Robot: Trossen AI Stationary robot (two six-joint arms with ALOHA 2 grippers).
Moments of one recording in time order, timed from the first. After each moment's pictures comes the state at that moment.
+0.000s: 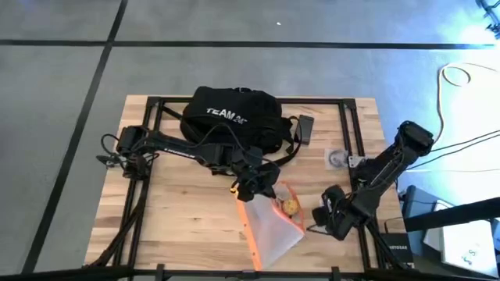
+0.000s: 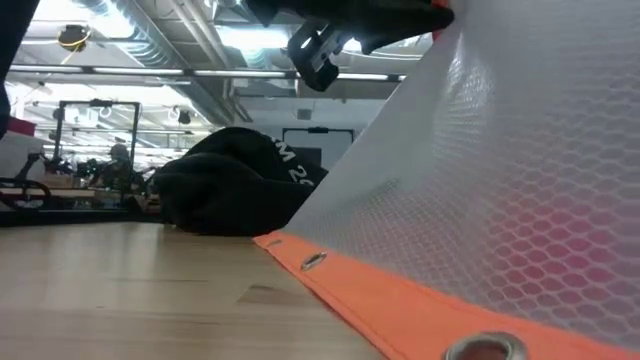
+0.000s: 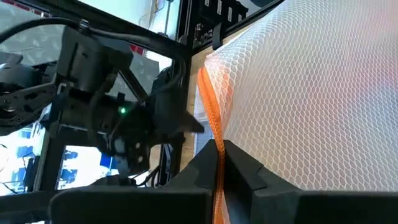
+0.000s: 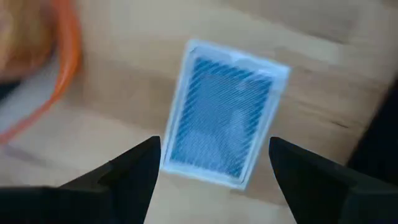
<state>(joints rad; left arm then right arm) -0.08 1.87 1.41 -0.04 0.41 1.44 0.89 1.42 0.84 -1.00 0.06 2.19</state>
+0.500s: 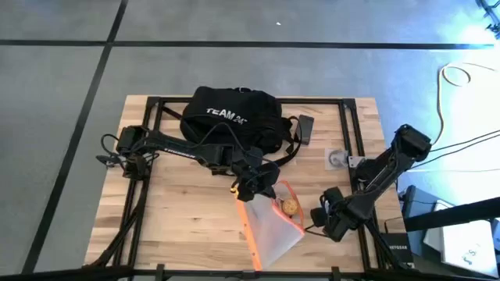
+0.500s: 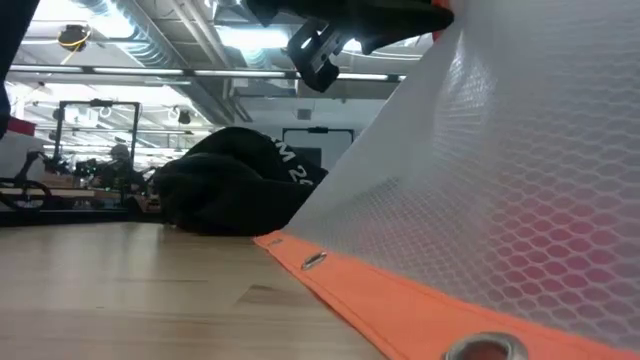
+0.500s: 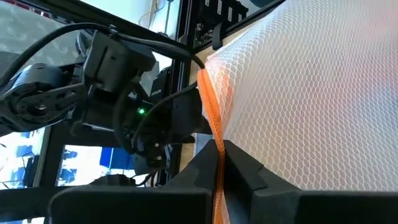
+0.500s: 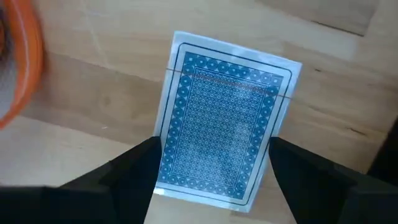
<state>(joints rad) -0.08 1.87 1.41 -0.04 0.41 1.44 0.88 1.50 0.79 -0.91 0.05 2.18</state>
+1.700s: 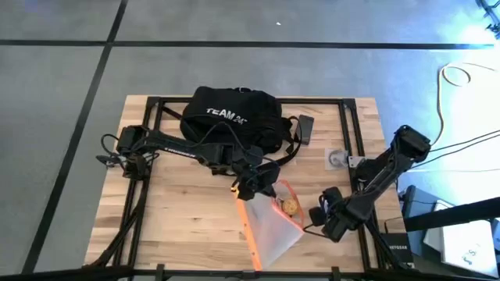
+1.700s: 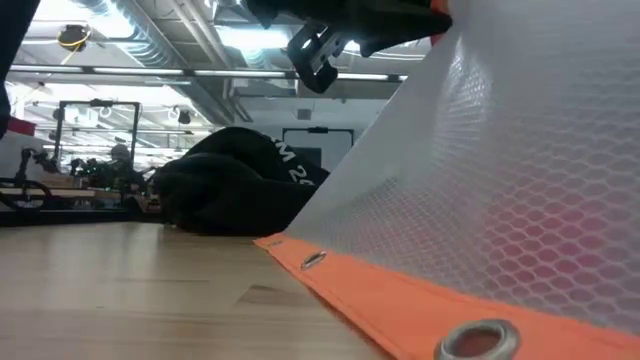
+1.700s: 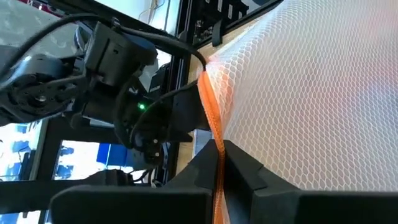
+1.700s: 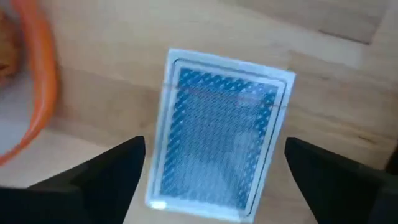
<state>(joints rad) -0.07 1.87 1.41 -0.05 0.41 1.43 0.88 1.51 0.79 -0.89 0.08 2.20</state>
